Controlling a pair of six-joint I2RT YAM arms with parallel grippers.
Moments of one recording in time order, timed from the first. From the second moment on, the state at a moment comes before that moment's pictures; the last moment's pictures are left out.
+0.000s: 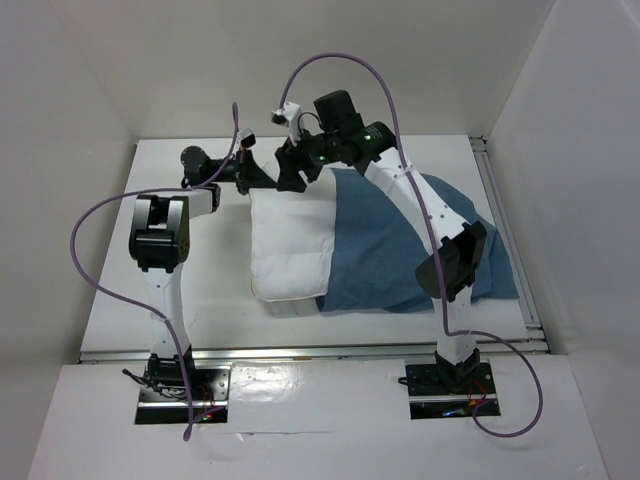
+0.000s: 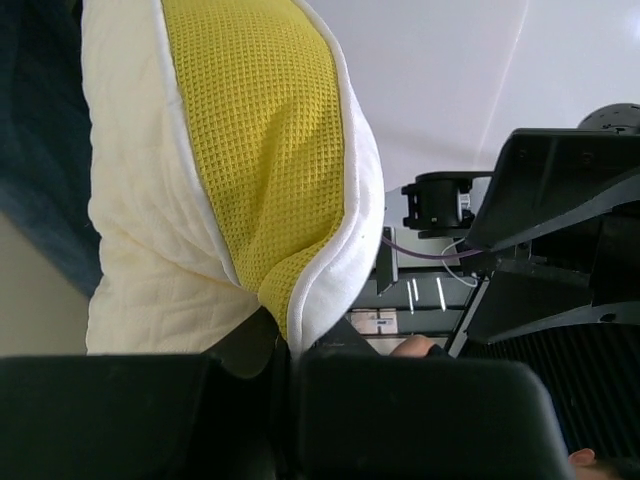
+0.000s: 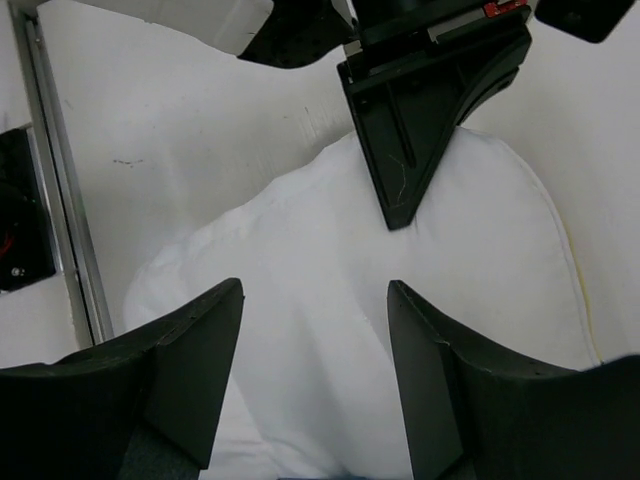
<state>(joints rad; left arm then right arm) -0.02 2.26 1.48 1.23 1.54 -1.90 0.60 2.03 2.26 -0.85 -0.59 -0.25</state>
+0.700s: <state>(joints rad) -0.02 2.26 1.77 1.21 1.56 -1.90 0.58 2.07 2.25 -0.85 -0.43 -0.29</state>
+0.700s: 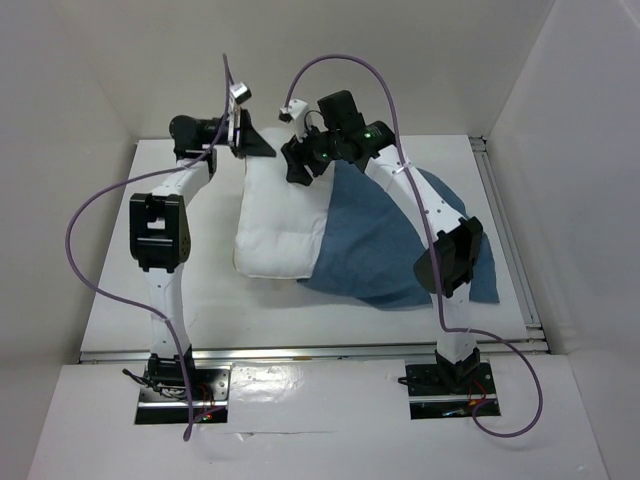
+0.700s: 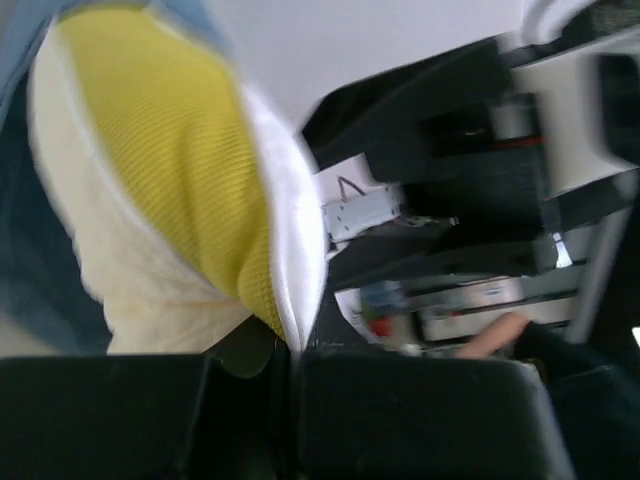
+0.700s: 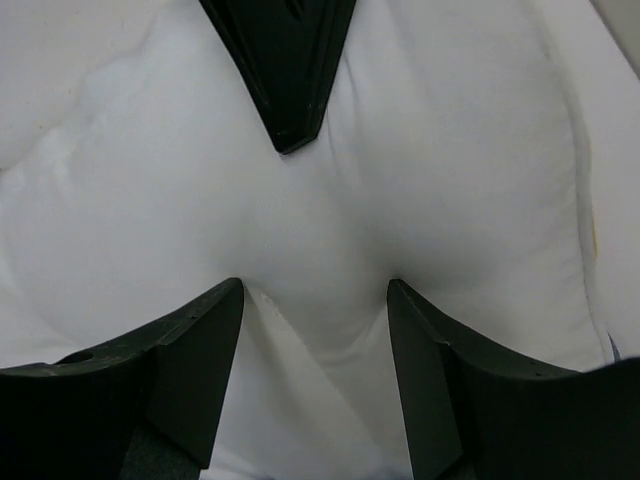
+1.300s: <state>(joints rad) 0.07 1.83 1.44 0.79 1.51 -1.36 0.67 2.07 2.30 -0.84 -0.37 -0.25</state>
